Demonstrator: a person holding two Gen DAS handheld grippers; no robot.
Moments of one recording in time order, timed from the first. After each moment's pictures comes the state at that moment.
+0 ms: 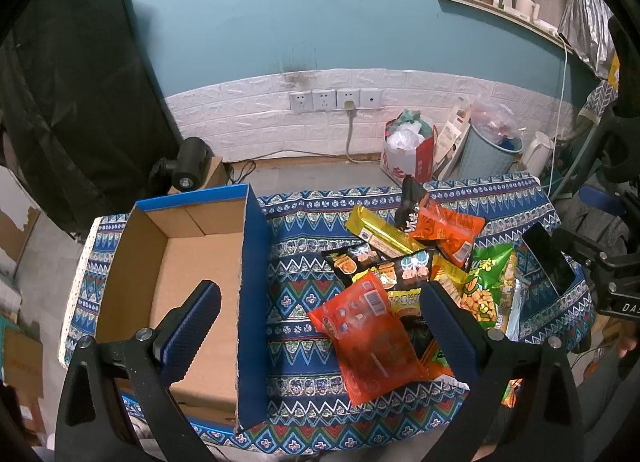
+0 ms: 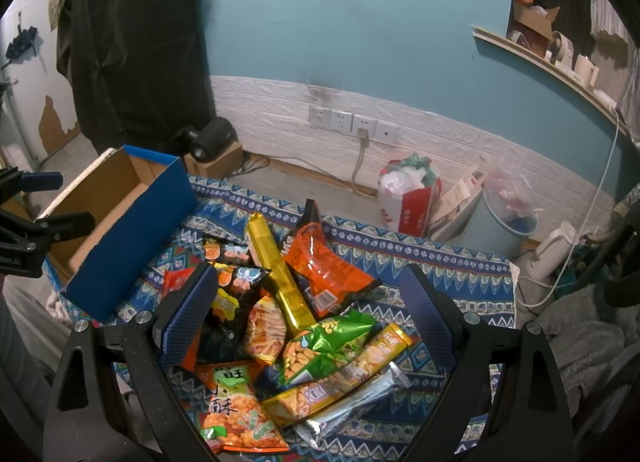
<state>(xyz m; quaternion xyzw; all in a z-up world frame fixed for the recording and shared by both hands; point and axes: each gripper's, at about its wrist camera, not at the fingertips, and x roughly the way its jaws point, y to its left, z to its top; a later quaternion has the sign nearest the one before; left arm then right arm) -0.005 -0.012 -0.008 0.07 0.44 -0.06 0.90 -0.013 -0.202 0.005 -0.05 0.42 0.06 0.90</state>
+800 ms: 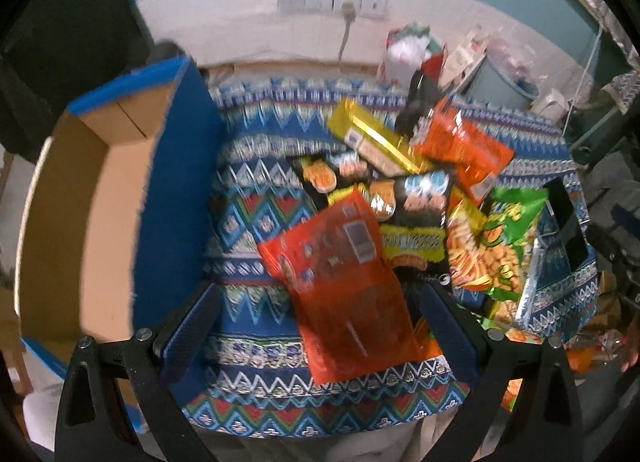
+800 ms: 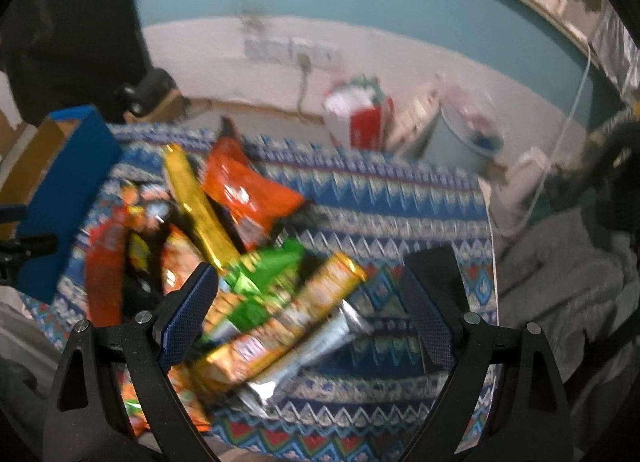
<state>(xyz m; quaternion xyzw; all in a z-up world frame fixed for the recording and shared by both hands) 0.036 -0.035 -0.123 0.03 0.59 -0.06 0.80 -0.008 -0.265 -0.076 -0.03 0.55 -0.06 0.84</state>
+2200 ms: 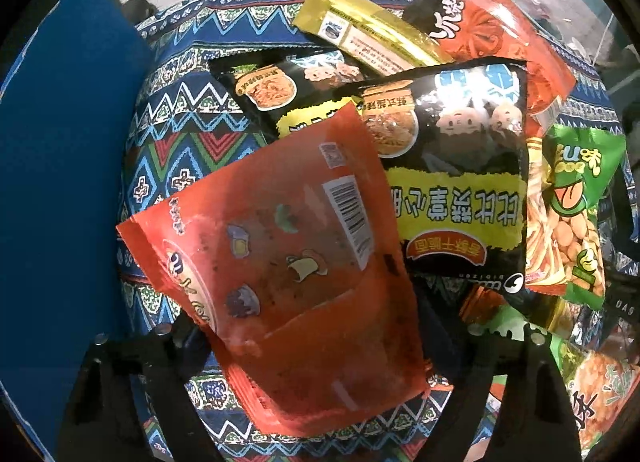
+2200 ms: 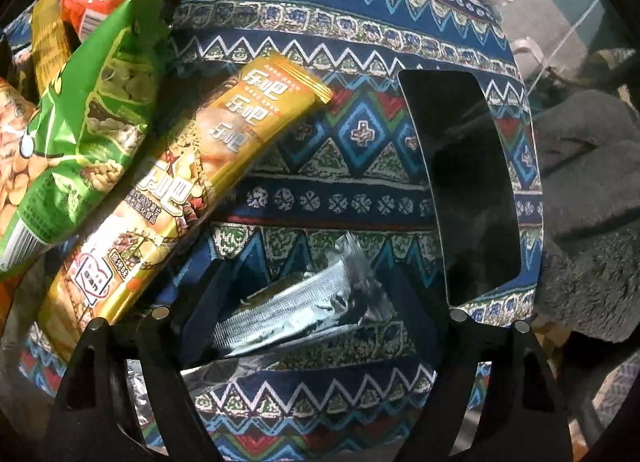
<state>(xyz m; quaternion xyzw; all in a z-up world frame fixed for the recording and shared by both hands) 0.063 -0.077 -0.235 0.06 0.66 -0.06 0.75 -0.007 -0.310 -0.229 -0.02 0.71 -0.13 0.70</state>
